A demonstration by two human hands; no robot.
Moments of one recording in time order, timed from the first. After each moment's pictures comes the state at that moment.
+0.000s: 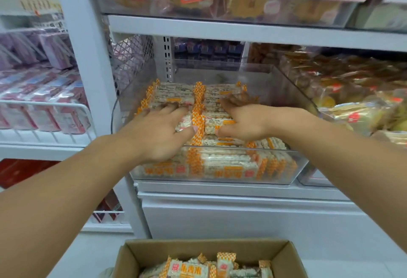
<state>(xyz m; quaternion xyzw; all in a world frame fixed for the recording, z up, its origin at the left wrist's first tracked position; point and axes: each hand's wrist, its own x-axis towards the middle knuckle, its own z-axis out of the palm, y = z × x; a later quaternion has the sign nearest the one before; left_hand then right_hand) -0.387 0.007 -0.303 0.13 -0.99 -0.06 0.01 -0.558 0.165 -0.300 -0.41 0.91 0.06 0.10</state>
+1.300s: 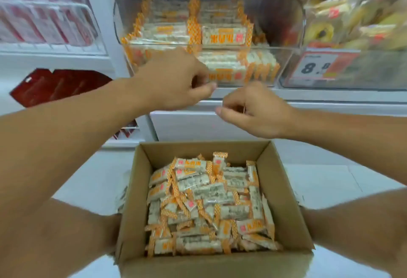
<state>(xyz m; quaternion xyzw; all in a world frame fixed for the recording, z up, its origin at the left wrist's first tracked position) -0.327 0.070 -0.322 -0.11 -0.98 -0.04 0.16 -0.415 0.267 -0.363 -0.60 0.77 -0.23 -0.02</state>
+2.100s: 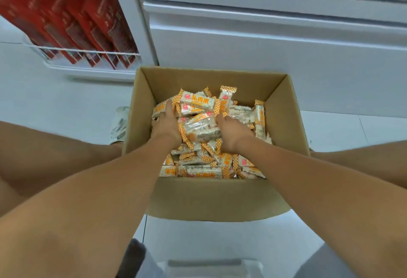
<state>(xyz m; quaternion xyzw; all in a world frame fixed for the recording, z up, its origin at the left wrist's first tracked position) -0.207 0.125 -0.610 0.40 -0.87 -0.25 -0.14 -0.314 0.290 -0.610 -0.36 0.89 0.04 0.26</state>
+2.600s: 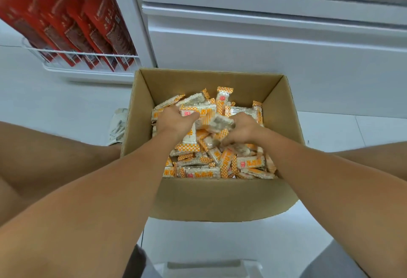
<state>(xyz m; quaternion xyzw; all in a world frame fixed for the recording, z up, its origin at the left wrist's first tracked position) -0.225 0.139 -0.590 0.45 -0.78 -0.43 0.00 -0.341 0.306 -0.593 -0.21 0.89 -0.16 0.38</state>
